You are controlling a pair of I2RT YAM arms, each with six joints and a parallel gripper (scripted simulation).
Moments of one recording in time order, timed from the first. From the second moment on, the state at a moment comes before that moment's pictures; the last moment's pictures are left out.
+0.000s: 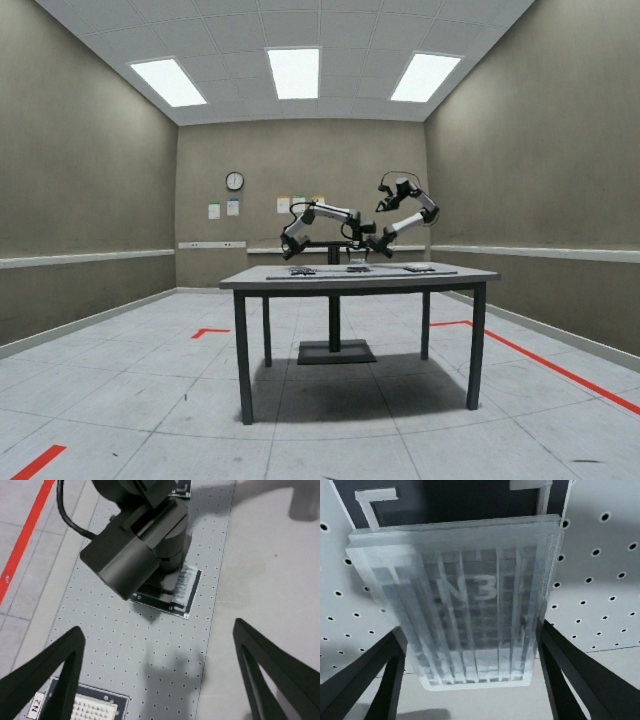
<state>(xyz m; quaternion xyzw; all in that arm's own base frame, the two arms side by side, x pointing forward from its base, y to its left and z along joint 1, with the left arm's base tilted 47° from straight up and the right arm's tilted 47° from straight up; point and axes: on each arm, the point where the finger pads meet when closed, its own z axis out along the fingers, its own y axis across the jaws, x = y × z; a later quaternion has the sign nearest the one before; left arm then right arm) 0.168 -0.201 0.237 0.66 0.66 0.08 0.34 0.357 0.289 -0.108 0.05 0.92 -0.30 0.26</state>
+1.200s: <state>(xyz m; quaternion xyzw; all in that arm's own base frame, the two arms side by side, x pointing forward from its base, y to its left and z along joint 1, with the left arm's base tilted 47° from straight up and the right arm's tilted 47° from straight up) 0.167 -0.201 0.237 0.66 0.66 0.08 0.34 0.372 0.283 -0.117 0.05 0.92 -0.30 0.27</state>
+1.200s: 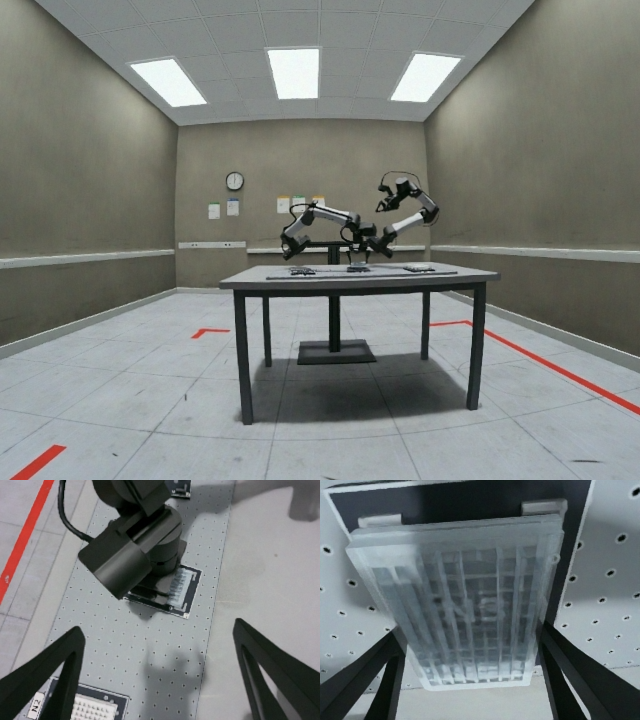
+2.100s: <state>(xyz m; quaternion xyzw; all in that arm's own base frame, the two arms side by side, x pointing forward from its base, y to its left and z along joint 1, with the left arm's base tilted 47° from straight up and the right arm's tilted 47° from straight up) 0.167 -0.201 0.237 0.66 0.66 0.08 0.34 0.374 0.273 -0.127 0.05 0.92 -0.30 0.26</state>
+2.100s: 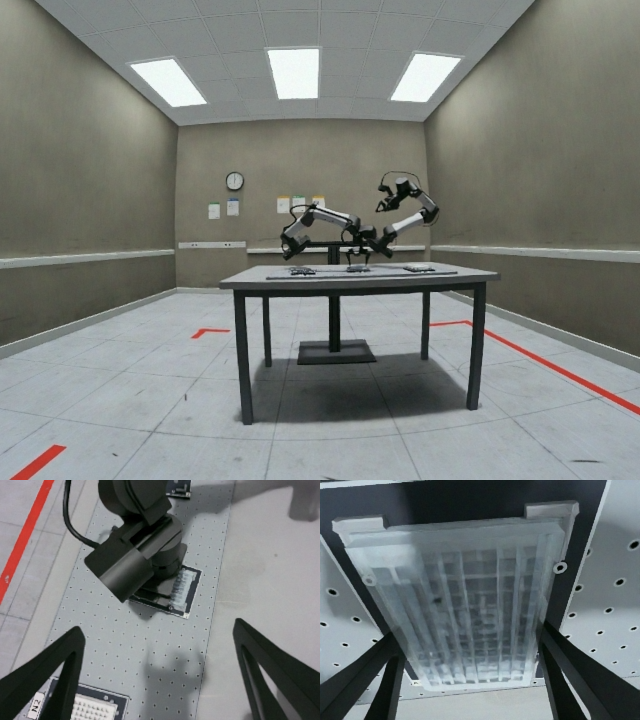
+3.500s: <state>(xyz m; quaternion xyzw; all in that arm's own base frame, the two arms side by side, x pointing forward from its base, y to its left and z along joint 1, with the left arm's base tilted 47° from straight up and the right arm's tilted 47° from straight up) 0.167 -0.201 0.237 0.66 0.66 0.08 0.34 0.352 0.316 -0.097 0.03 0.92 -0.29 0.27</state>
